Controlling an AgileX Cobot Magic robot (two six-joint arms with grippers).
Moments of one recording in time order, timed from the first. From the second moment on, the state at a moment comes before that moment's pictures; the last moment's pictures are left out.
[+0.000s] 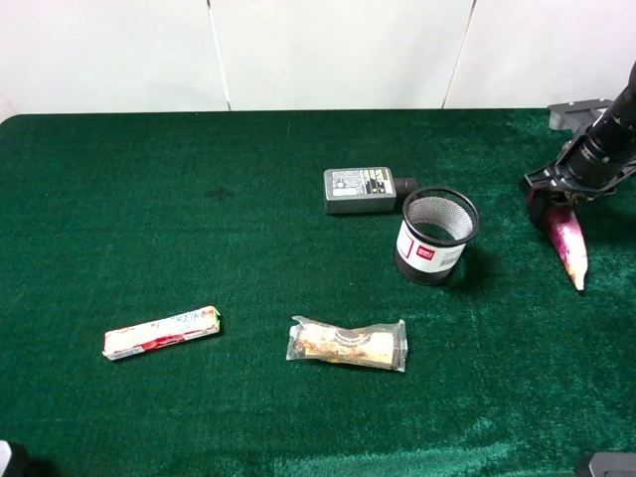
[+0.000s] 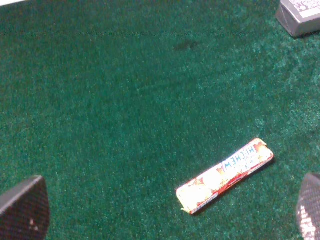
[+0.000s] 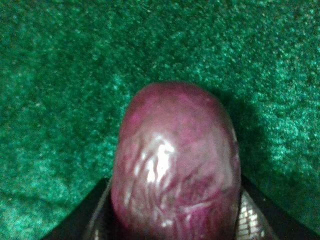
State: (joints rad) left arm 0.05 -0.01 -0.50 -0.24 1.09 0.29; right arm -0.11 2.02 -1.16 0.08 0.67 -0.37
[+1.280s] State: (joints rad) left arm 0.05 -0.01 -0.50 -0.24 1.09 0.29; right arm 0.28 2.04 -1.90 -0.01 1.20 -0.50
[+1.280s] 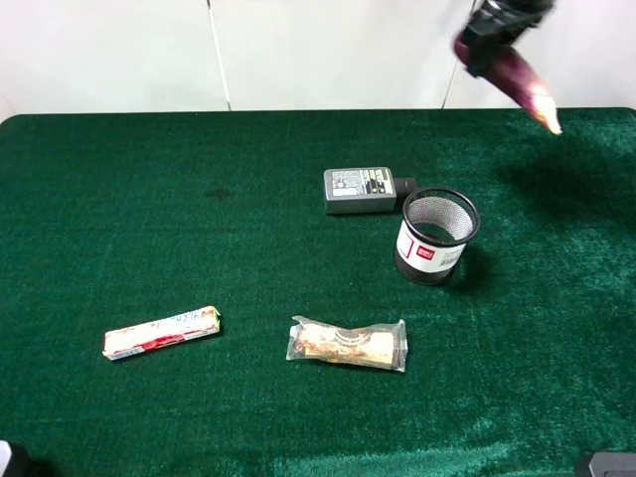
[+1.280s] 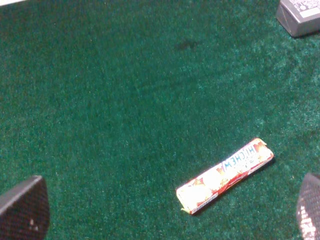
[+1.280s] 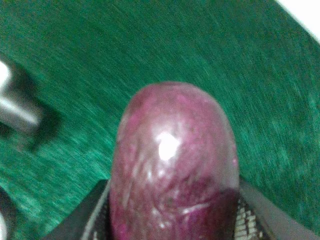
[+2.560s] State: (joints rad) left arm 0.05 -0.01 -0.50 -0.24 1.09 0.29; right arm 0.91 2.44 -2.30 0.07 1.22 -0.52
